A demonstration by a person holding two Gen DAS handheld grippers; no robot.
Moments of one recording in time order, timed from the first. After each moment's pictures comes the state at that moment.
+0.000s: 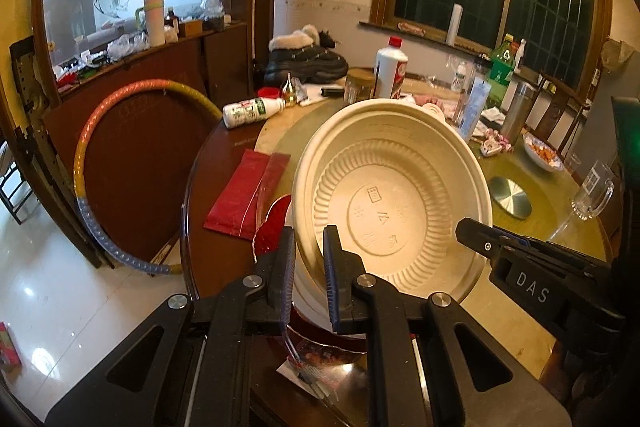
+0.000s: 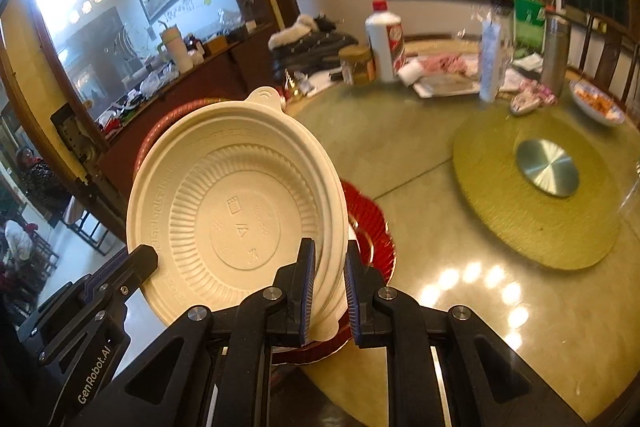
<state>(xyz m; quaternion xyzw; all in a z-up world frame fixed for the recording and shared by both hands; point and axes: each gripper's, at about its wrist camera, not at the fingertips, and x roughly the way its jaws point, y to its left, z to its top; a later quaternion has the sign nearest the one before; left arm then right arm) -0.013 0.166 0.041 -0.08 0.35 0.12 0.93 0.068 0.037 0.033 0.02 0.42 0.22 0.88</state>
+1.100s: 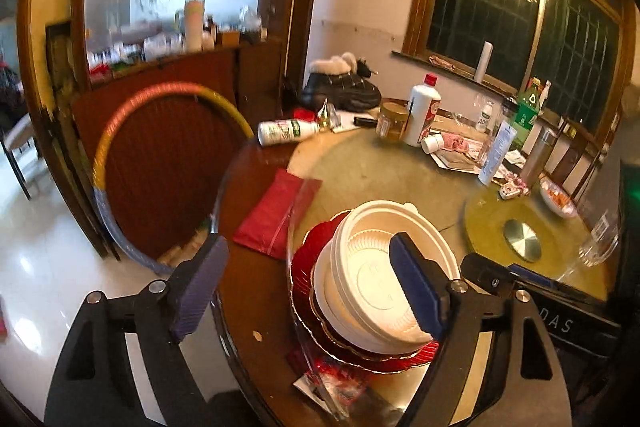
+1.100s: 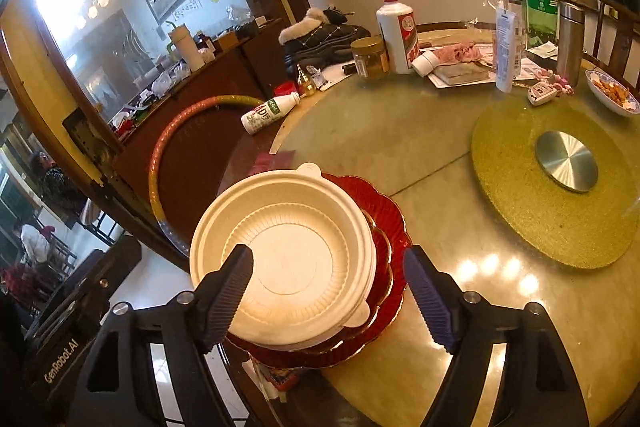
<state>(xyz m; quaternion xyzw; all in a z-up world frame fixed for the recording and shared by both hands) -0.033 0.186 0.060 -0.11 0.29 0.17 0.93 0.071 0.038 0.037 0.04 0.43 0.24 0.87</state>
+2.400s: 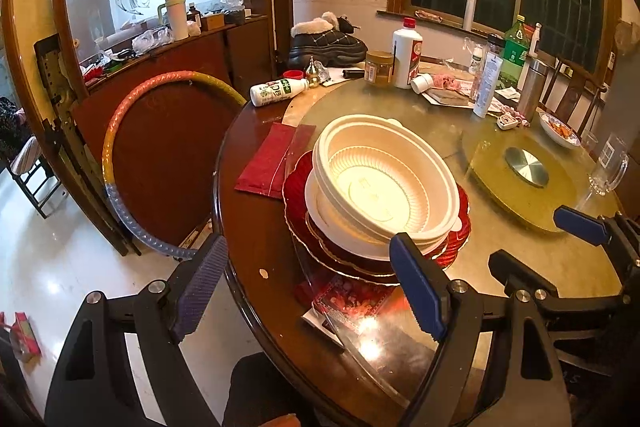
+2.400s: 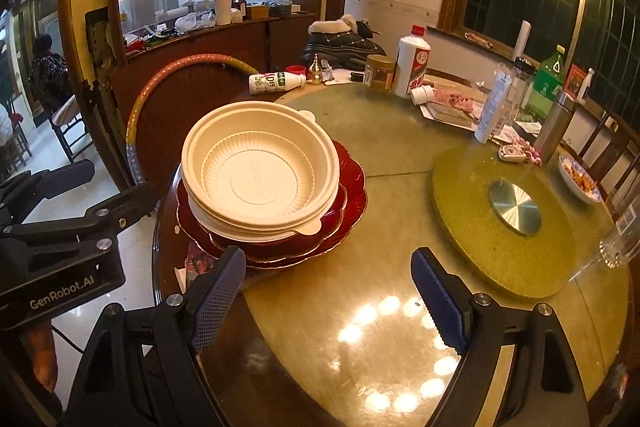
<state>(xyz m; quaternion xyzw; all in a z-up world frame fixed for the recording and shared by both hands) -0.062 0.153 0.029 -0.06 0.36 0.16 0.92 -0.010 0.022 0.028 -0.16 0.35 0.24 0.89</state>
